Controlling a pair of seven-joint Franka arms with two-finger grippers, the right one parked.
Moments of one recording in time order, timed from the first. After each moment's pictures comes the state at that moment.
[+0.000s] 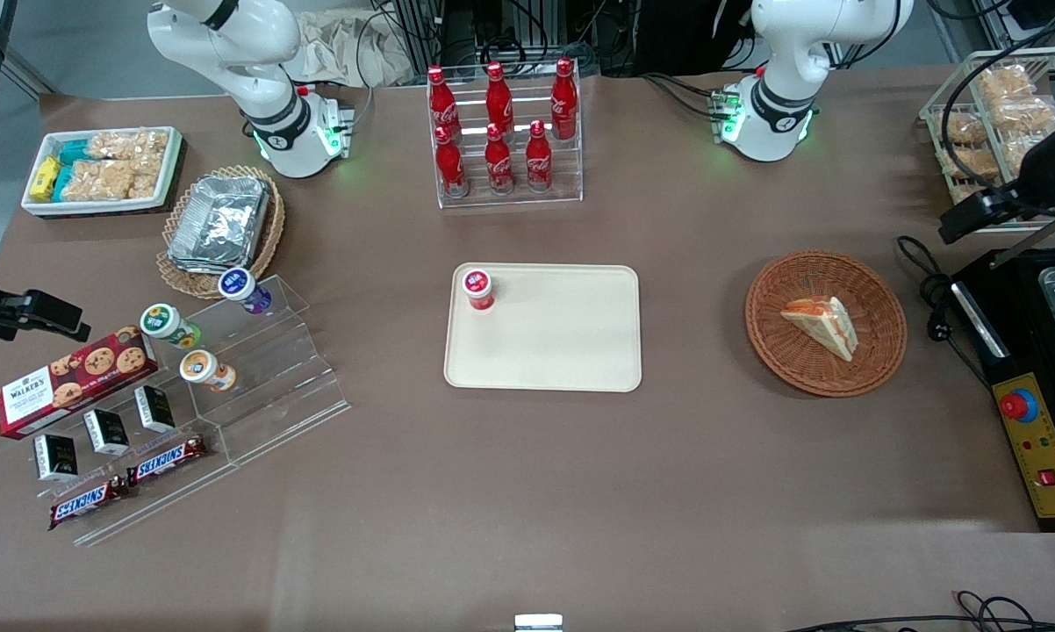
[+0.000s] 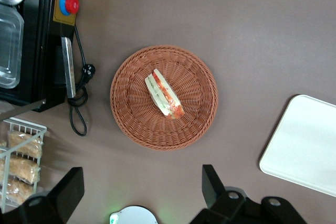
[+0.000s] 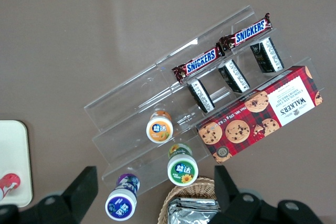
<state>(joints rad) -0.12 -0.05 0.10 -1.62 0.05 1.48 -0.31</state>
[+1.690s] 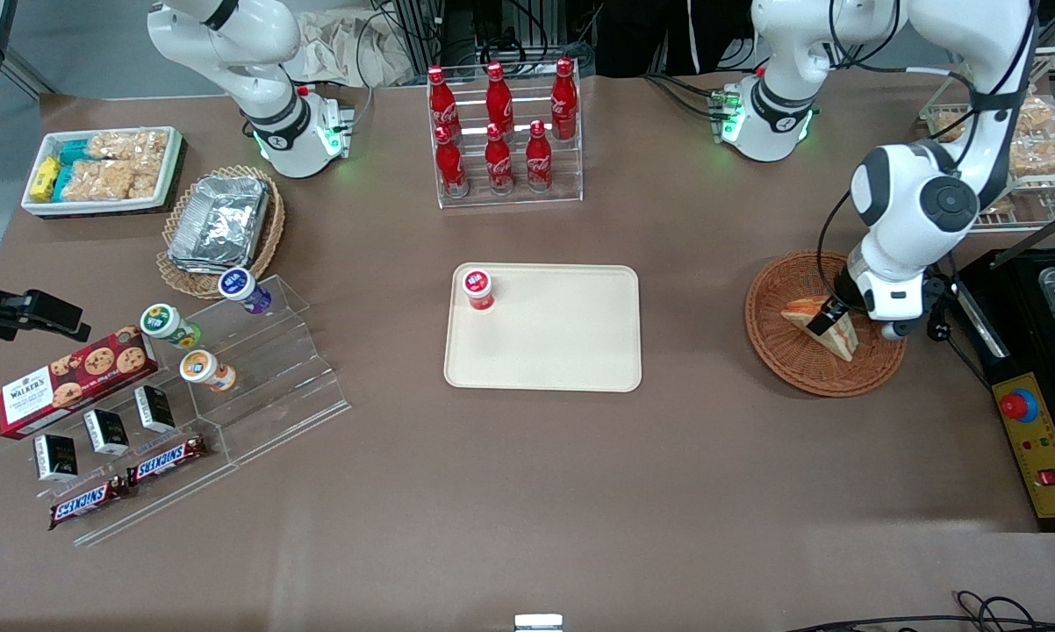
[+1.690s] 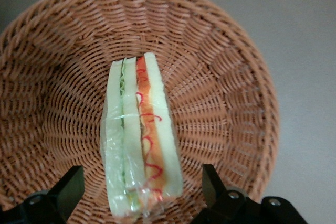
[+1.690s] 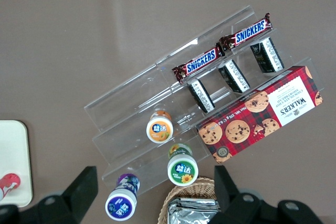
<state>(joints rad) -0.11 0.07 0.12 -2.51 0.02 2.62 -0.80</state>
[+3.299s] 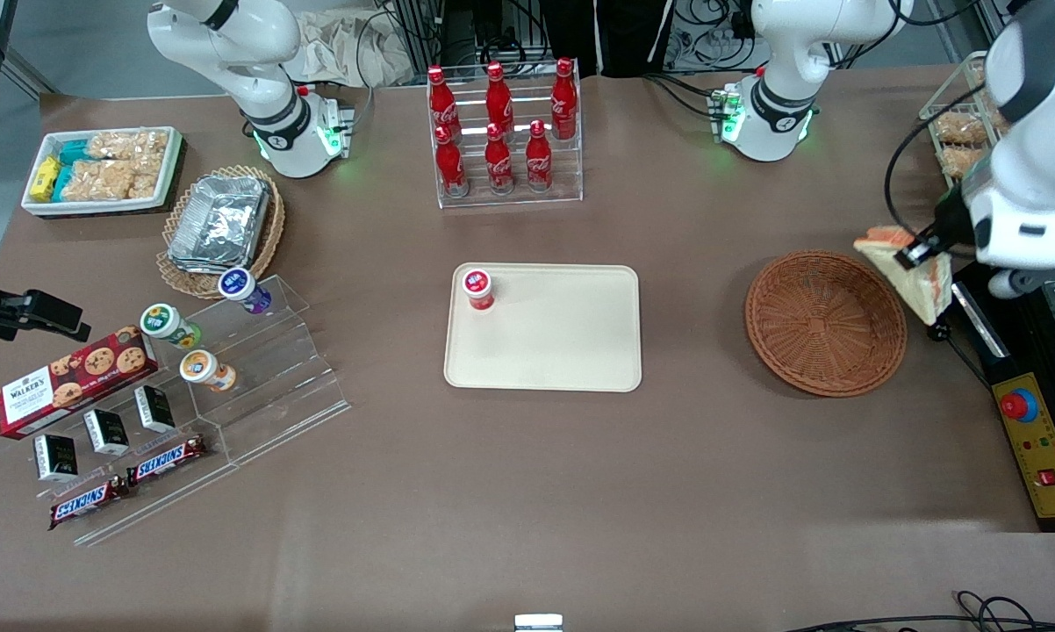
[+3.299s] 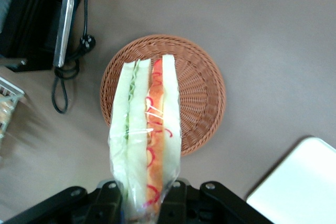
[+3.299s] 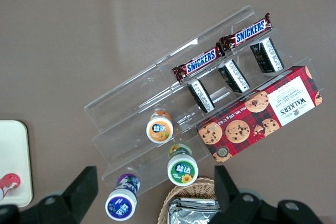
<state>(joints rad) -0.12 -0.11 0.04 -1.82 0.09 1.61 -0.60</state>
